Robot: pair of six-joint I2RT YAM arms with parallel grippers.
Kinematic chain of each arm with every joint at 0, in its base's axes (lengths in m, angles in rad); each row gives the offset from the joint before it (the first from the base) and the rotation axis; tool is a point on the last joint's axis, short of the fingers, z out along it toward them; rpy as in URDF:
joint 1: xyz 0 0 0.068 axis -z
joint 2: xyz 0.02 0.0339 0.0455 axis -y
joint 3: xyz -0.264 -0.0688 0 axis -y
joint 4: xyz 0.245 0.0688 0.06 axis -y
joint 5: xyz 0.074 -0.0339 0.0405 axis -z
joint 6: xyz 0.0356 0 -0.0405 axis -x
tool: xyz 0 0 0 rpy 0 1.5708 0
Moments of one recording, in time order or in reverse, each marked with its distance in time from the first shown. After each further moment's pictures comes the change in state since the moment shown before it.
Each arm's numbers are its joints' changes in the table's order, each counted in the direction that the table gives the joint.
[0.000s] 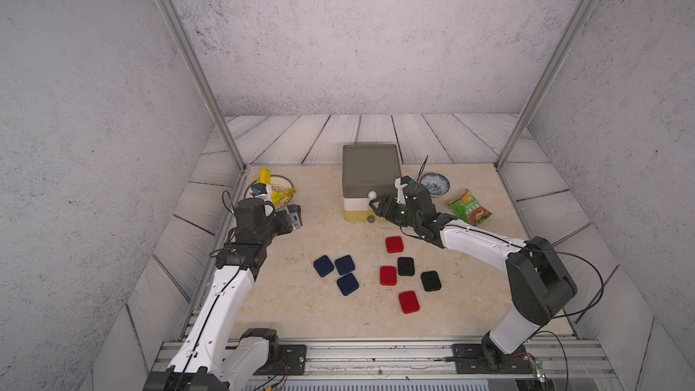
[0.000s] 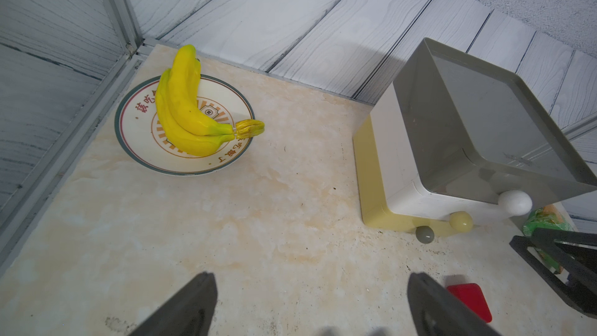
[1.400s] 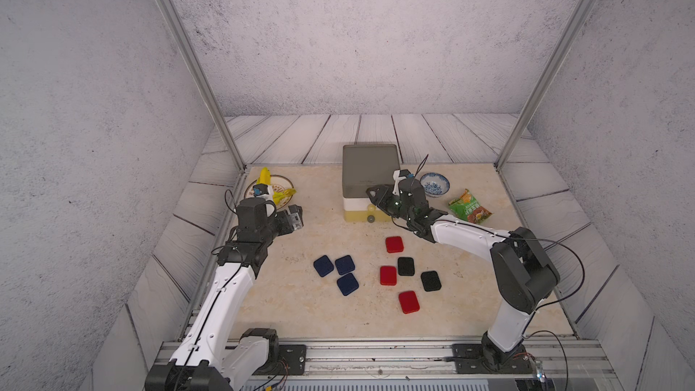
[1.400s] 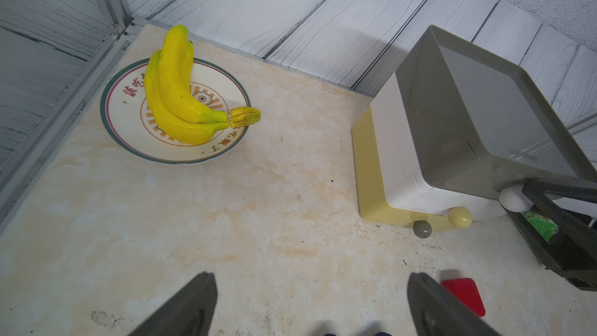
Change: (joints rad) left arm 0.000 -0.027 0.000 -0.006 0.019 0.022; right arm -0.003 -0.110 0.072 0.167 0.058 -0.153
